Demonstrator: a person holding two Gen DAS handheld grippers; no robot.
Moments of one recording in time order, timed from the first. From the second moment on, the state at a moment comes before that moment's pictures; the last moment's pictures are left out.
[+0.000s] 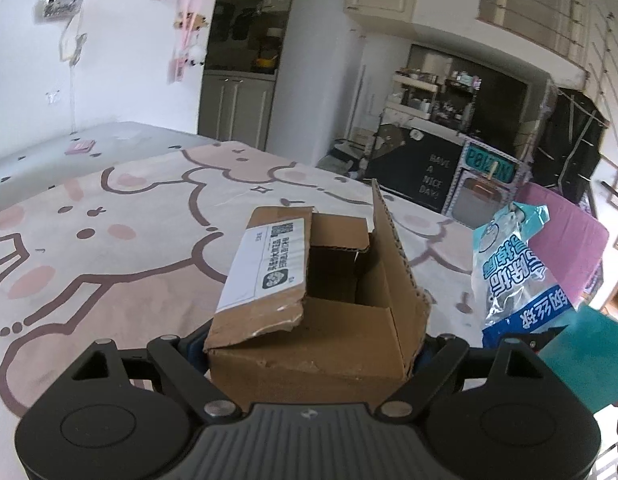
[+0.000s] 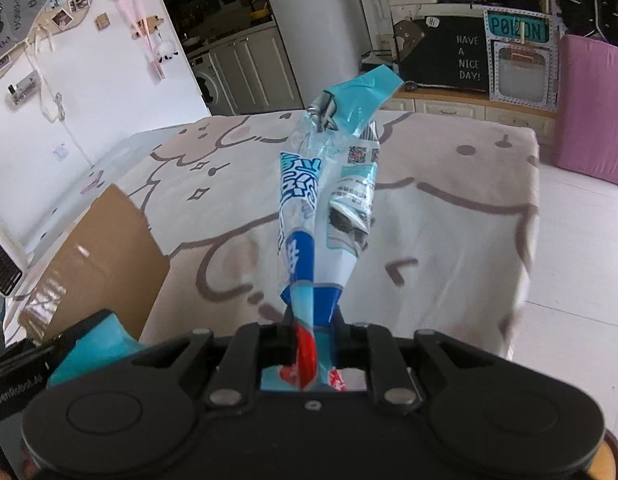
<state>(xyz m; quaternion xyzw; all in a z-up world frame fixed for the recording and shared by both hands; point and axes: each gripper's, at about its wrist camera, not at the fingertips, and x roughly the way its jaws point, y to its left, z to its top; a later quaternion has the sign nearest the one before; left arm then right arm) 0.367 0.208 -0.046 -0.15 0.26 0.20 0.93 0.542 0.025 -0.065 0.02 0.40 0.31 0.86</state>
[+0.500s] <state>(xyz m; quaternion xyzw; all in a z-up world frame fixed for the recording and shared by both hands) 0.303 0.153 -0.035 -0.12 0.24 0.15 0.95 0.449 -0.050 -0.055 0.04 0.36 0.27 0.89</state>
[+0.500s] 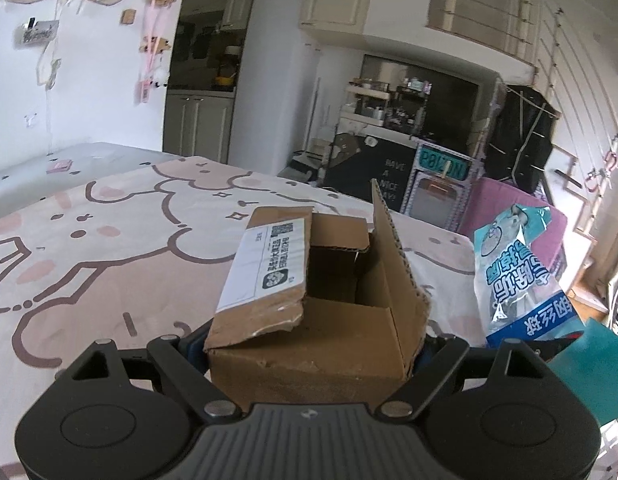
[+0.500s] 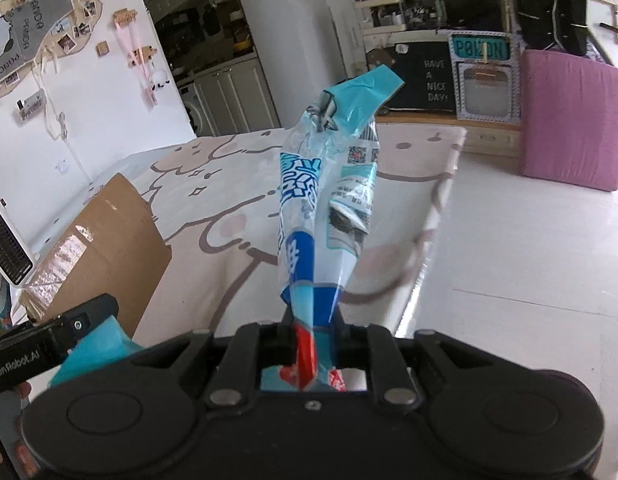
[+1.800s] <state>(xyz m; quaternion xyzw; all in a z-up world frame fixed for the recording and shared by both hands) 0.314 -0.063 -0.083 -0.05 0.32 -0.06 0.94 0.347 -0.303 -0.107 0.09 0.39 0.11 0.91</state>
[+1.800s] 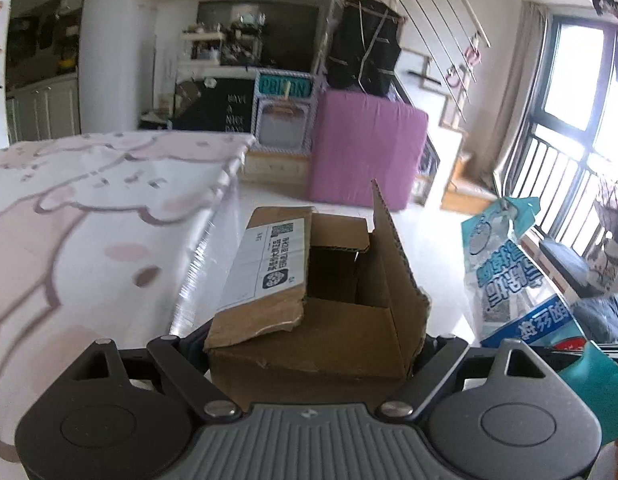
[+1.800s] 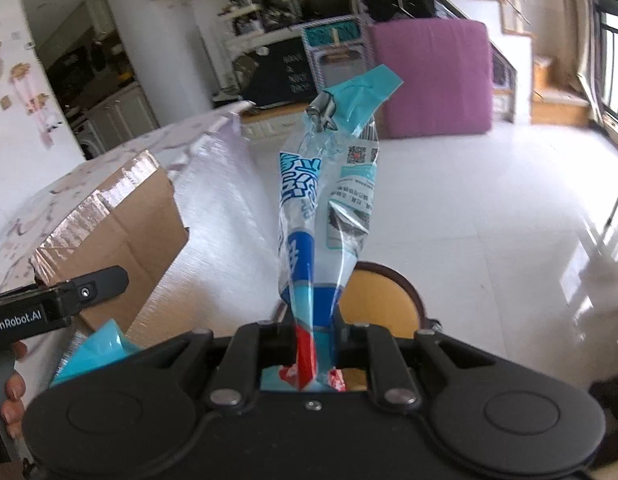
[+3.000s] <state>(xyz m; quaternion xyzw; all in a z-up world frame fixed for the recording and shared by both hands) 0.382 -0.077 -0.197 -0.09 0.45 -0.05 0.89 0.537 -0.254 -0.326 -0.14 0.68 0.22 0.68</state>
